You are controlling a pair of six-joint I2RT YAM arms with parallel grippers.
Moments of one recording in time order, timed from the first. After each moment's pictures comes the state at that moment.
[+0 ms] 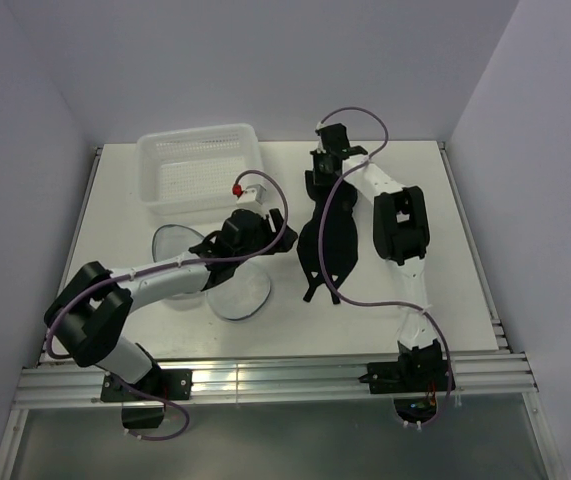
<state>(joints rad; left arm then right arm) -0.79 1.53 0.86 0.27 -0.13 -0.71 0.29 2.40 2.03 -0.52 -0.02 0.18</state>
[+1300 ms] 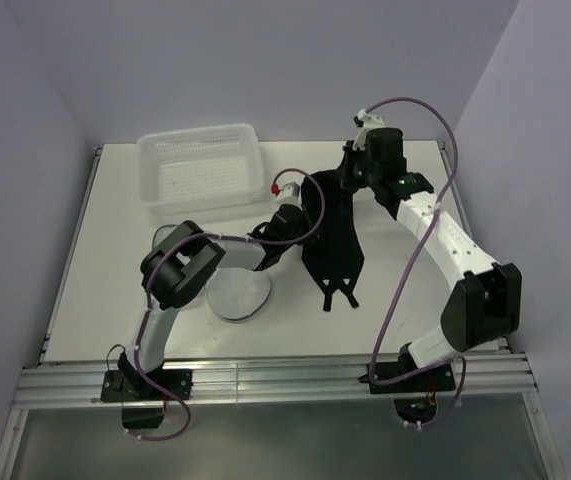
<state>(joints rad) -0.82 2.11 1.22 0.52 -0.13 -0.86 0.29 1.54 1.37 -0.34 -0.10 0.20</state>
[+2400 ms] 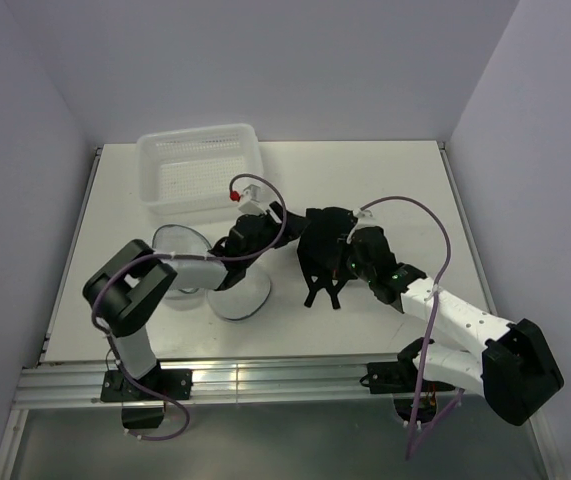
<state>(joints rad) -0.78 1.81 0.84 0.76 -0.14 -1.00 0.54 1.08 0.54 -0.09 0.04 0.53</state>
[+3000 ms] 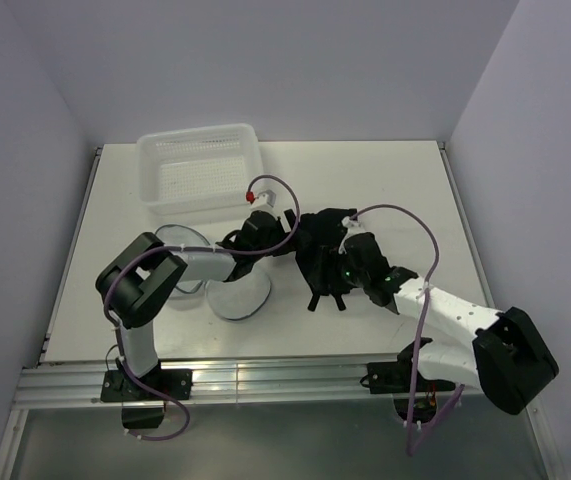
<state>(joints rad) -0.77 1.85 0.94 0.47 -0.08 -0.85 0.58 1.16 0.50 -0.08 -0.05 0.55</state>
